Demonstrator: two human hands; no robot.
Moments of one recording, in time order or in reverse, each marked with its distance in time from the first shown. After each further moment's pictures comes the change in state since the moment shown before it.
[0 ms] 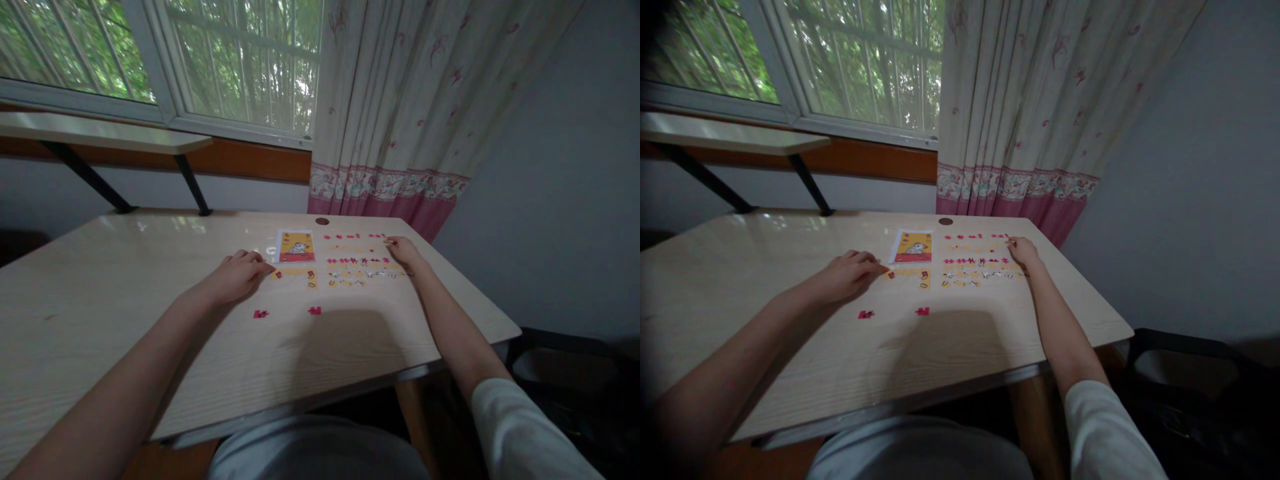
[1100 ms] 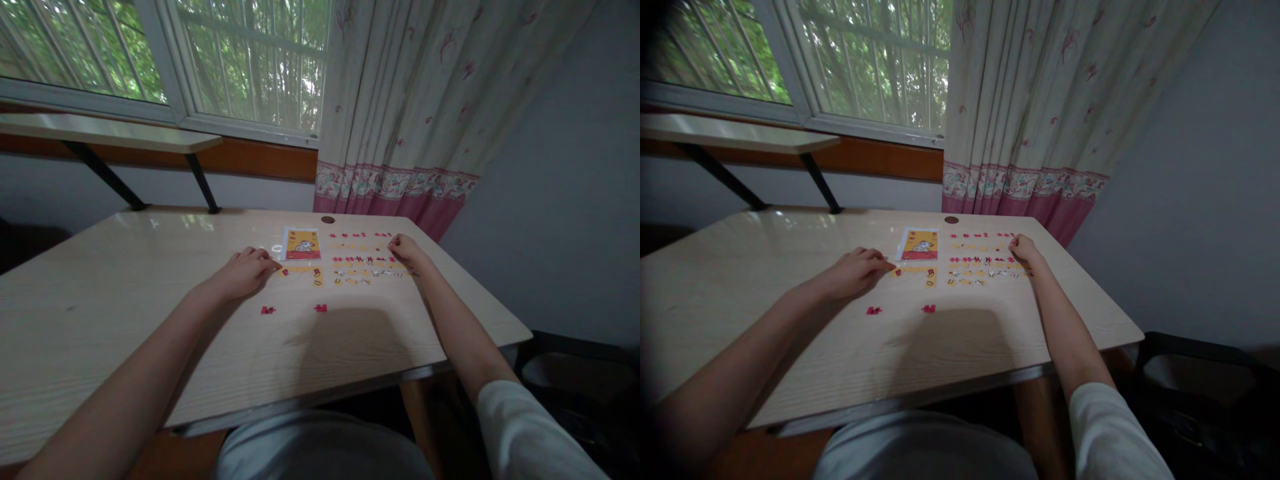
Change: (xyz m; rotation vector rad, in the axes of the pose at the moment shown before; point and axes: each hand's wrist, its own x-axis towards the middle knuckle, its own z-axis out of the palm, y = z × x) left_hand 0.001 0.003 -0.005 -0.027 -0.037 -0.016; right_hand -0.006 -0.032 -0.016 0.047 -0.070 0.079
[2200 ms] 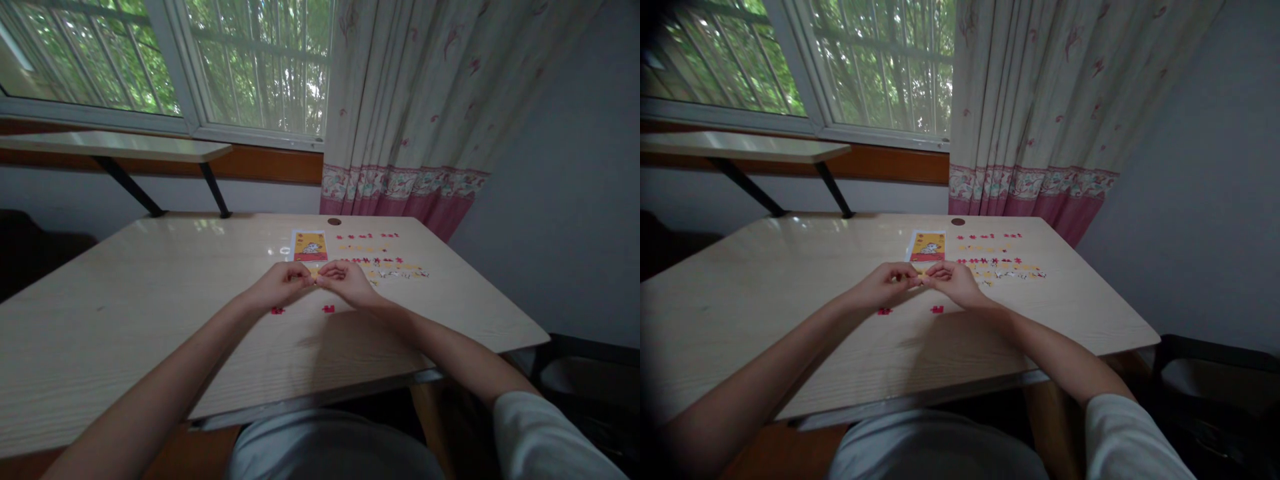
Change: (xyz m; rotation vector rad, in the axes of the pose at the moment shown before) left_hand 0.002 0.067 -0.013 -0.907 0.050 0.015; right_hand -0.142 -0.169 0.033 1.240 -0.323 -0.424
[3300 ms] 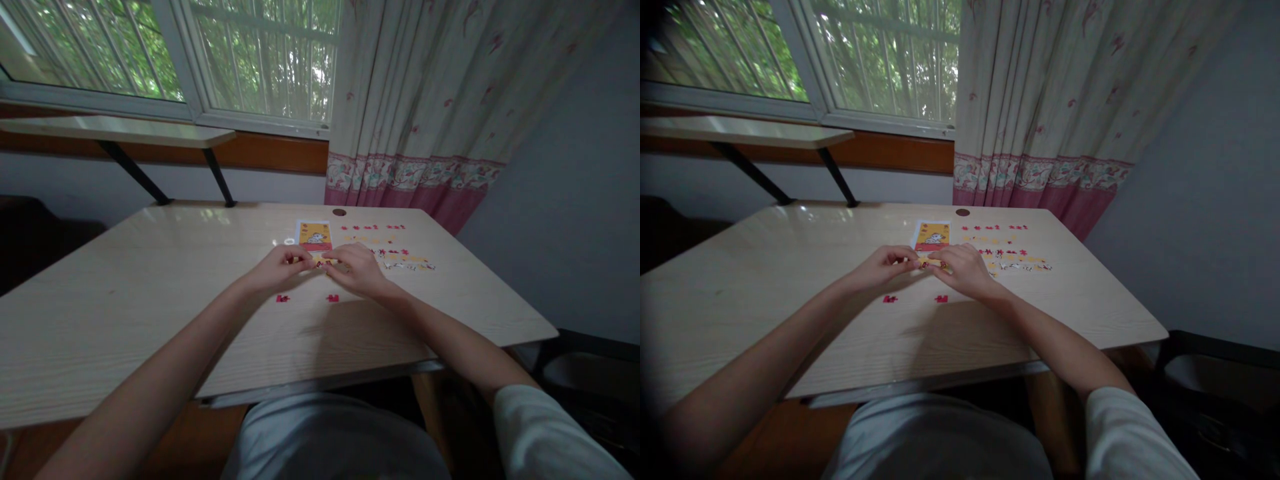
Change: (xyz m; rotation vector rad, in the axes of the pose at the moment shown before) left_hand 0.005 -0.003 -0.012 -0.020 0.027 0.094; right_hand -0.004 -0.023 -0.014 -0.960 0.083 -0.710
